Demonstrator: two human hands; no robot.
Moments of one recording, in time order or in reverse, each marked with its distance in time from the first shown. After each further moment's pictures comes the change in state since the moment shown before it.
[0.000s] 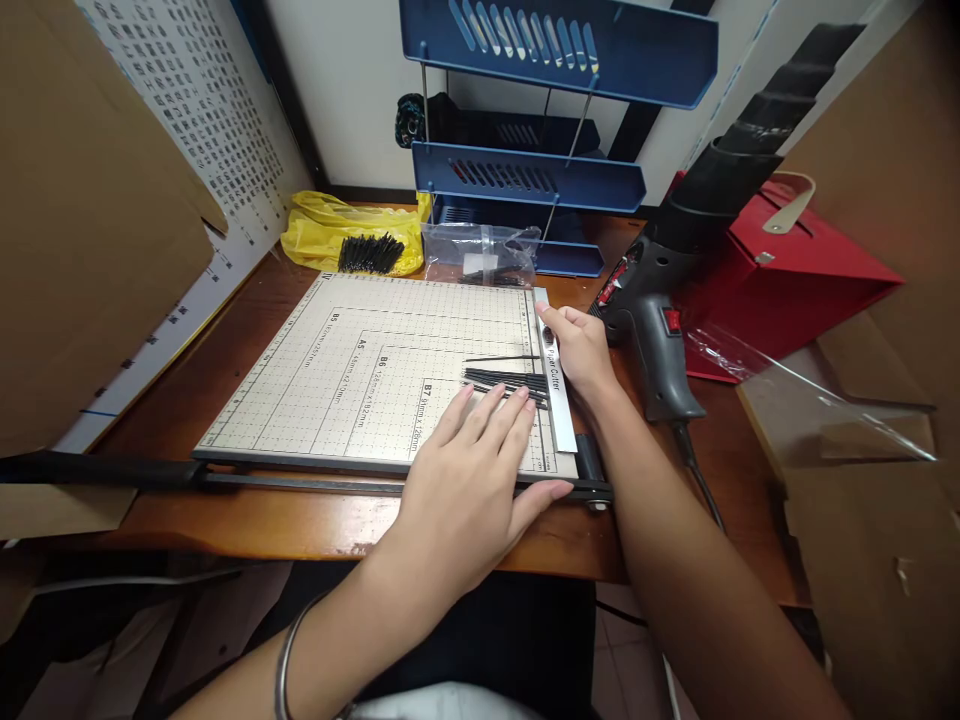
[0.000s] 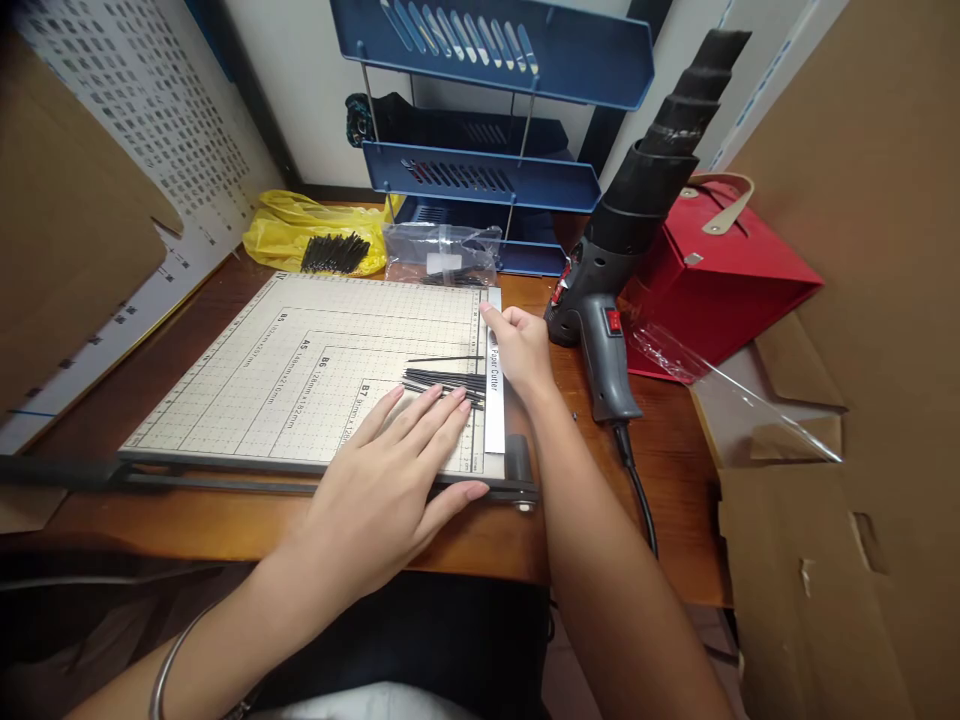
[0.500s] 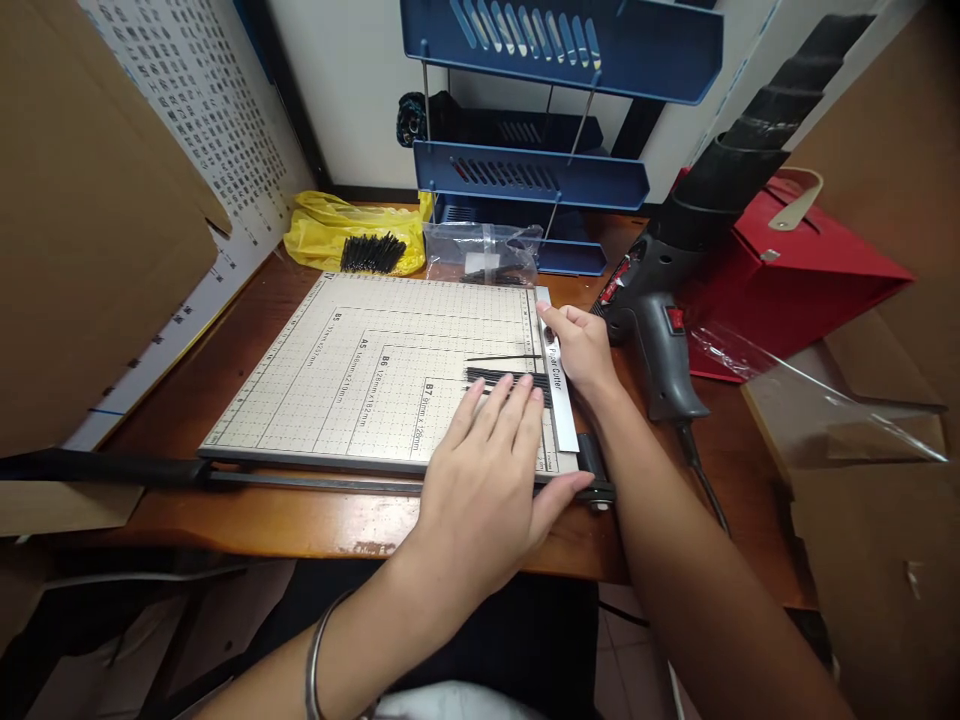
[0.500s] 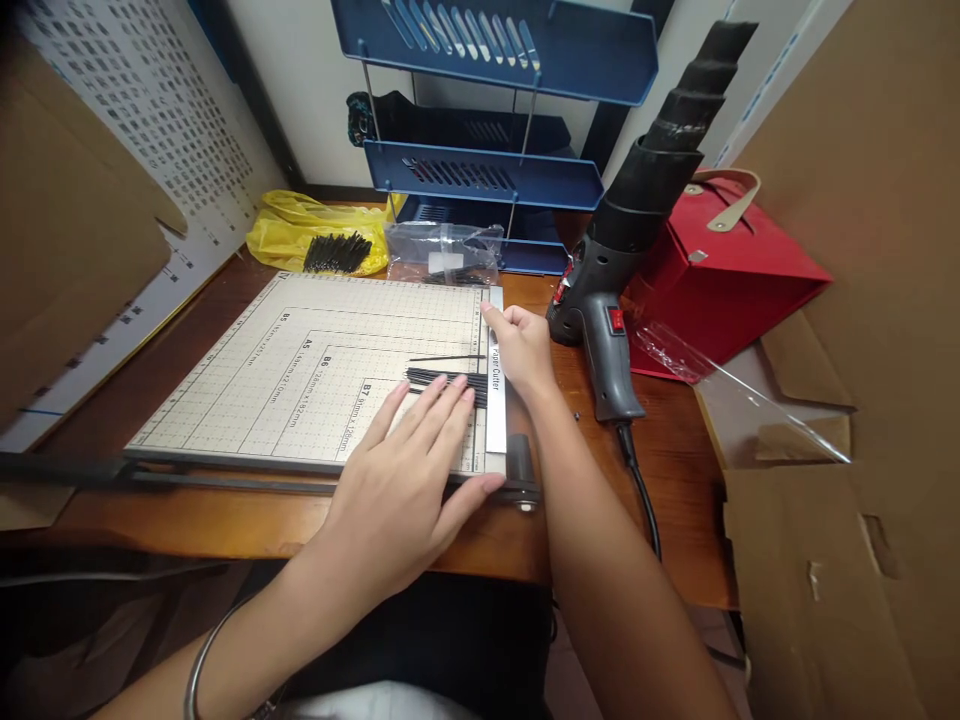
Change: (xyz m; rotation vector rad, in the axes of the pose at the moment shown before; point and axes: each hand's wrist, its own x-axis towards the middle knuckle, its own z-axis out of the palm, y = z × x) left_hand 0.006 0.012 0.001 -0.038 0.062 -0.077; right_hand -0.001 0.000 0.000 -0.023 0.007 -0.030
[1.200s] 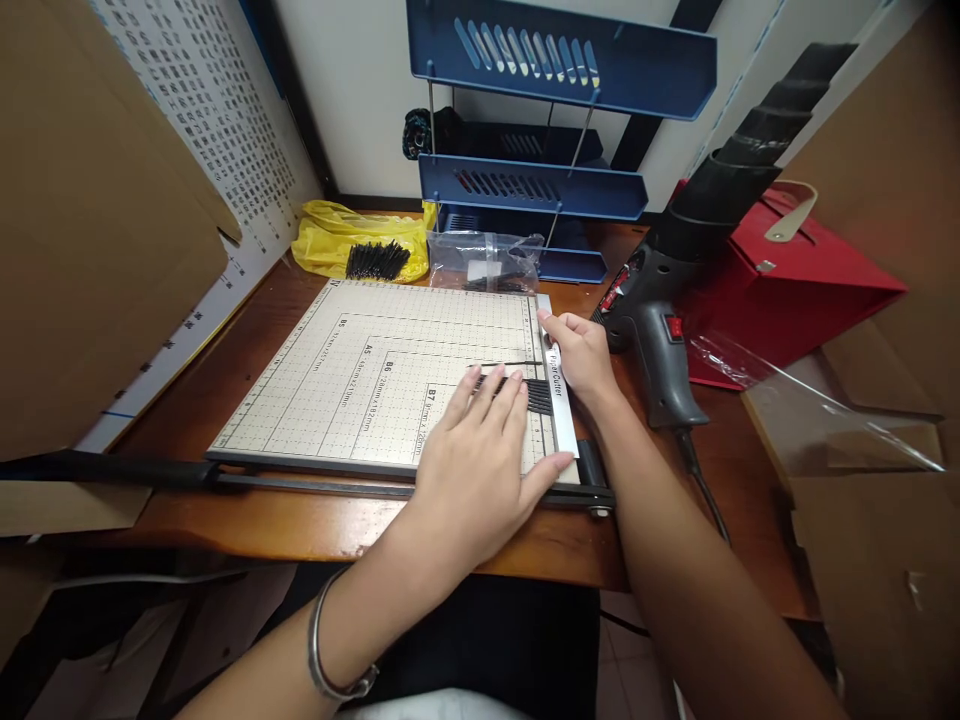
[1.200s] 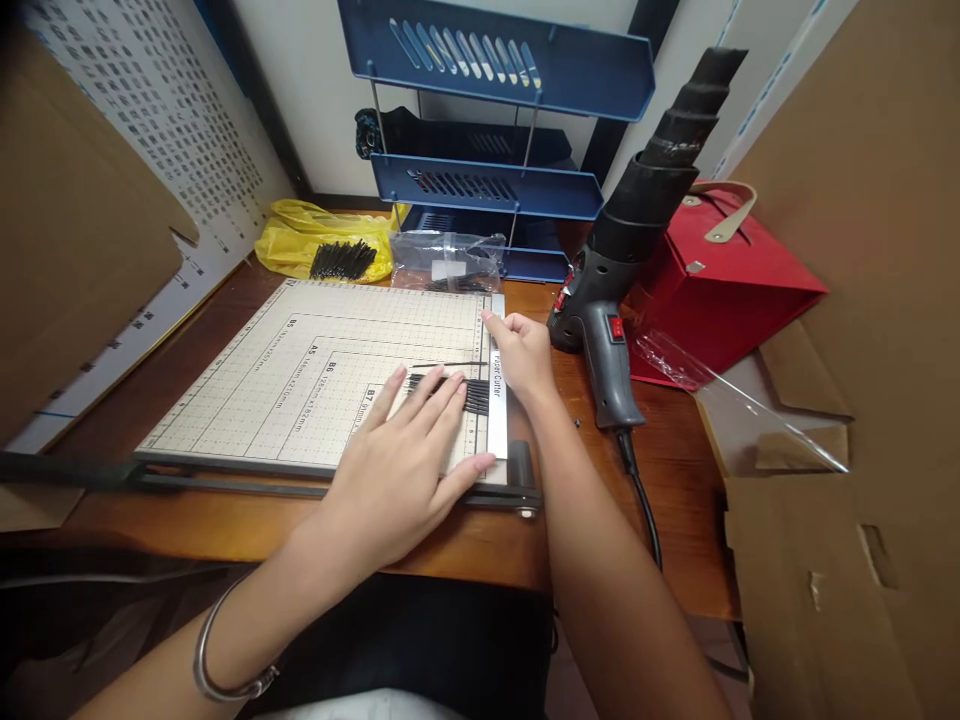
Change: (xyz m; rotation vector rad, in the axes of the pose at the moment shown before) left_hand 0.013 -0.015 0.001 0.028 -0.084 -0.027; right_hand 0.000 -0.002 0.000 -0.003 -0.014 -0.011
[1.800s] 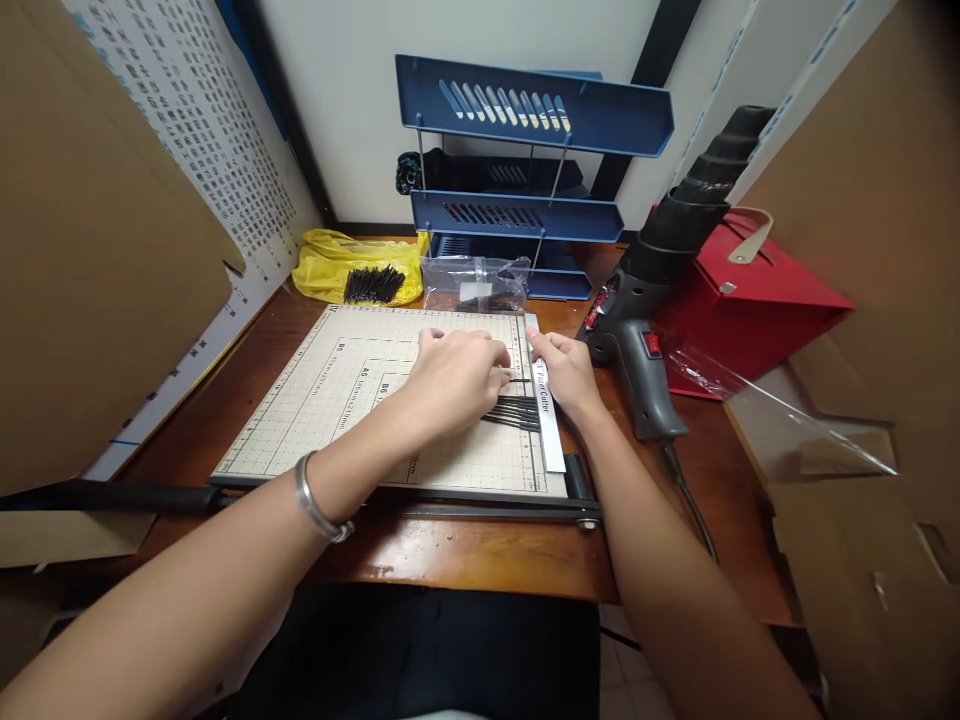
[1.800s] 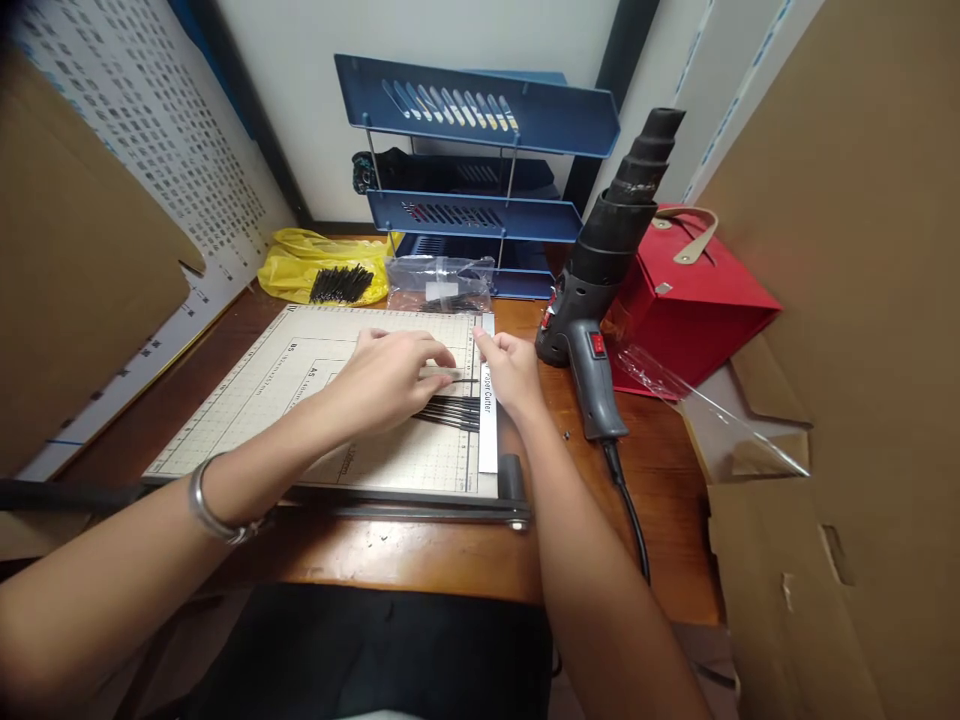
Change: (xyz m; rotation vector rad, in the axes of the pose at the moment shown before) left_hand 0.085 -0.051 -0.032 -0.173 -0.156 -0.064; right_hand -0.002 -0.002 -0.001 -0.005 -0.031 0.007
